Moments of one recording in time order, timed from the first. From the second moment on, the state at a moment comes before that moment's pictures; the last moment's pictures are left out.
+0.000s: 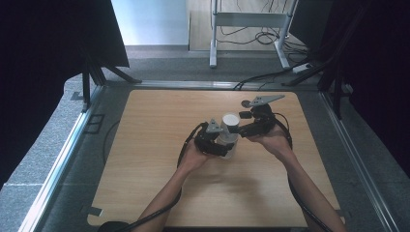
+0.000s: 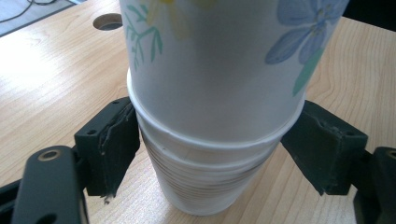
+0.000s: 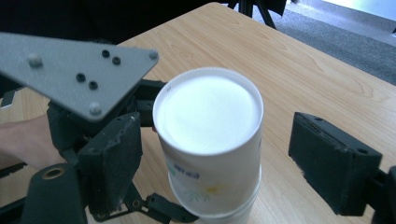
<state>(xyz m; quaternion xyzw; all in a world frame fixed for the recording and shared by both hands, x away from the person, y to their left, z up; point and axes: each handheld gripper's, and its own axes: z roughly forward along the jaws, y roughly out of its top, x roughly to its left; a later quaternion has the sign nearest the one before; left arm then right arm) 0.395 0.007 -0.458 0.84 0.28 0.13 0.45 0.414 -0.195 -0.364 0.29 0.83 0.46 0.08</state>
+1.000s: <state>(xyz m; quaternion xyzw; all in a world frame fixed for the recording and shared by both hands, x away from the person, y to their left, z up) 0.395 0.007 -0.456 0.85 0.27 0.13 0.43 0.419 -0.181 -0.341 0.27 0.86 0.43 0.09</state>
